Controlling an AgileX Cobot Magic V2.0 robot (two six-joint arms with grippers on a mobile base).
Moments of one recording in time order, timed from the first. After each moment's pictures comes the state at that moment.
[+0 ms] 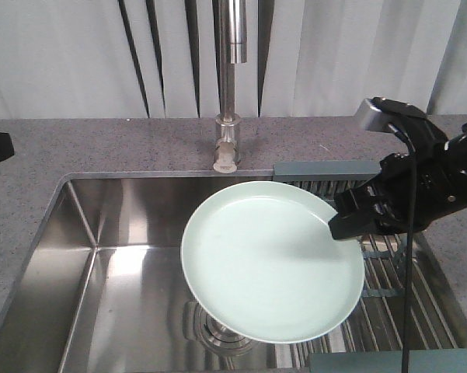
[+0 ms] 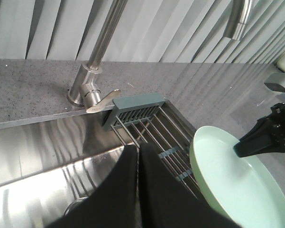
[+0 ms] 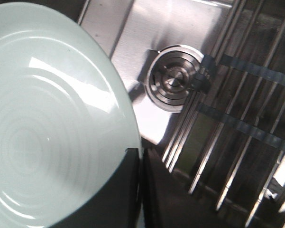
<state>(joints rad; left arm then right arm) 0.42 1.07 -0.86 1.77 -1.16 -2.11 0.16 1.40 -1.17 0.61 1.12 -0.43</state>
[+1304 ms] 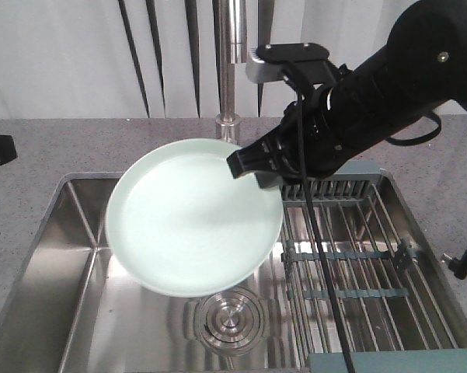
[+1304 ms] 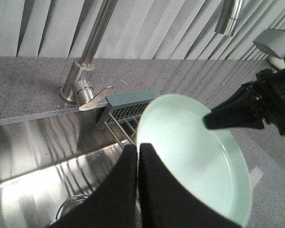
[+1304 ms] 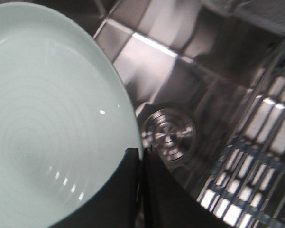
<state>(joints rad) 0.42 1.07 -0.86 1.77 -1.19 -2.11 0.51 1.56 -1.52 0.18 1.02 -0.01</state>
